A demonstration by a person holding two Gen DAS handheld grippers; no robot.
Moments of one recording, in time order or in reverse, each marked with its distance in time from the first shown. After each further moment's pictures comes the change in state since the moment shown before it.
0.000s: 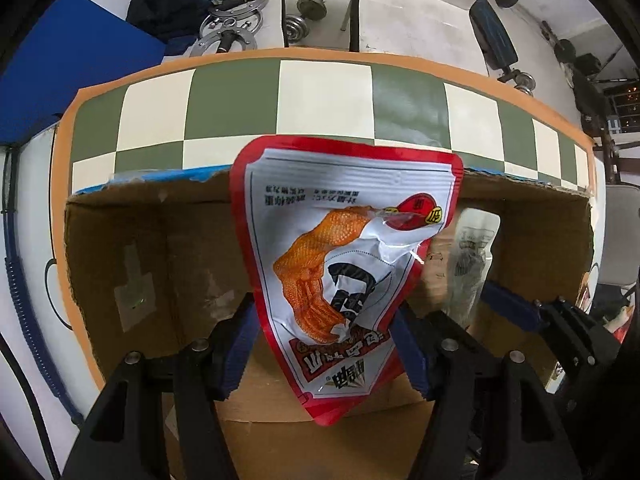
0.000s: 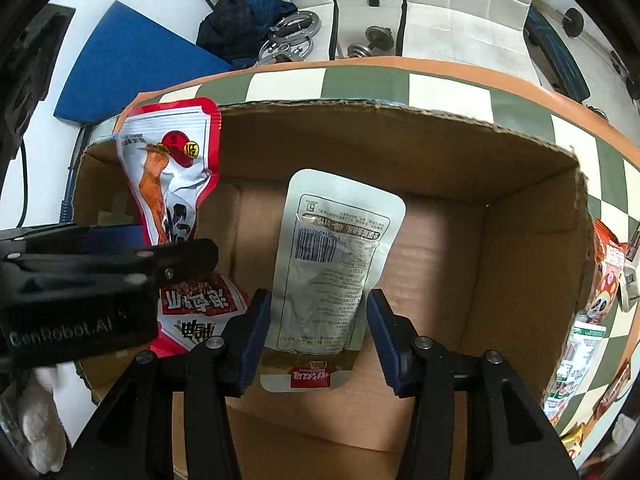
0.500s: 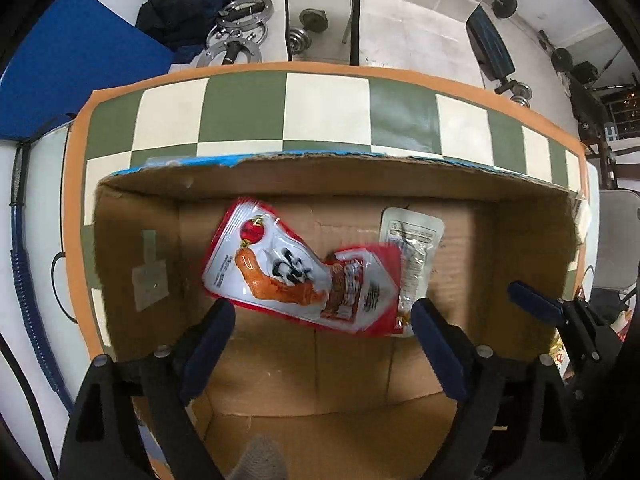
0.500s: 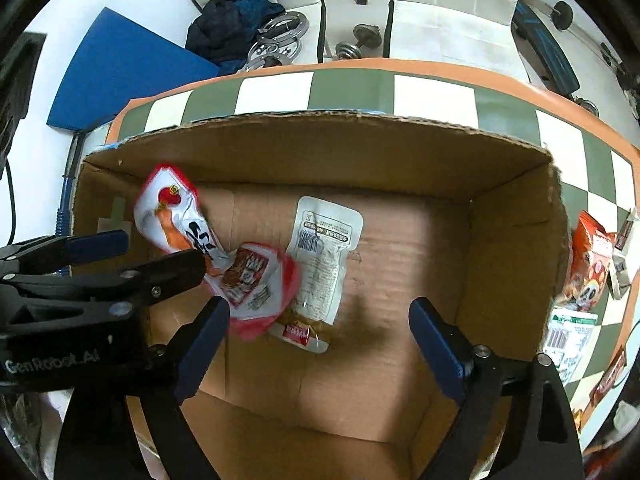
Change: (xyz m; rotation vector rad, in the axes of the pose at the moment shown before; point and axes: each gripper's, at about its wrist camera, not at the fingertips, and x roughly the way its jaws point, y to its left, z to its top) left arm -0.021 0.003 -0.012 -0.017 -0.054 -0.006; right arm -0.013 -0.003 0.000 0.032 -0.005 -0.032
